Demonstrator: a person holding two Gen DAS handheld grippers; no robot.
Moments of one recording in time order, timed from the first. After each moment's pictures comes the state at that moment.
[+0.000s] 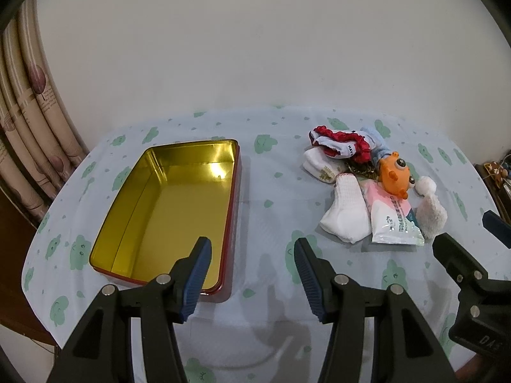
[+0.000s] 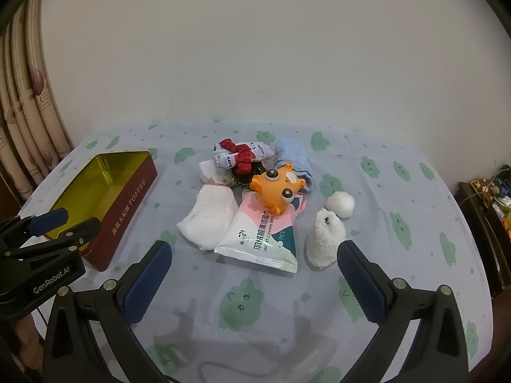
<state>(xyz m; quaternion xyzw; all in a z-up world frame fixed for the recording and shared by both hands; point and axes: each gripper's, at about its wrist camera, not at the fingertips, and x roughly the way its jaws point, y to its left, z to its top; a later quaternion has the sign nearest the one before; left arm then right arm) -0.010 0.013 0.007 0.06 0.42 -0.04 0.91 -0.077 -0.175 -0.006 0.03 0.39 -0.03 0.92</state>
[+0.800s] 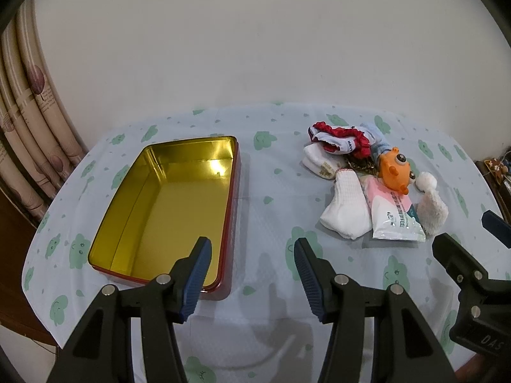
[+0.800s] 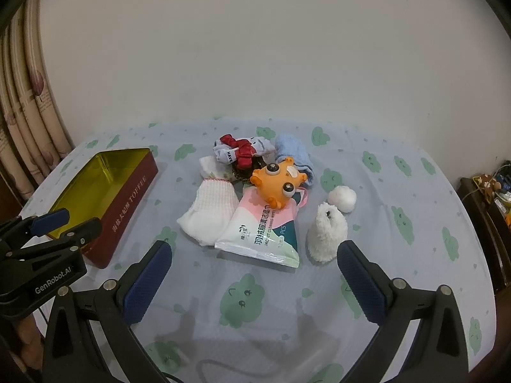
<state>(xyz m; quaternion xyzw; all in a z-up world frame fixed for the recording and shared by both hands) -0.010 0.016 0.004 0.06 0.42 -0.04 0.90 -0.076 -0.178 -0.008 0.04 0.39 -0.03 0.92</state>
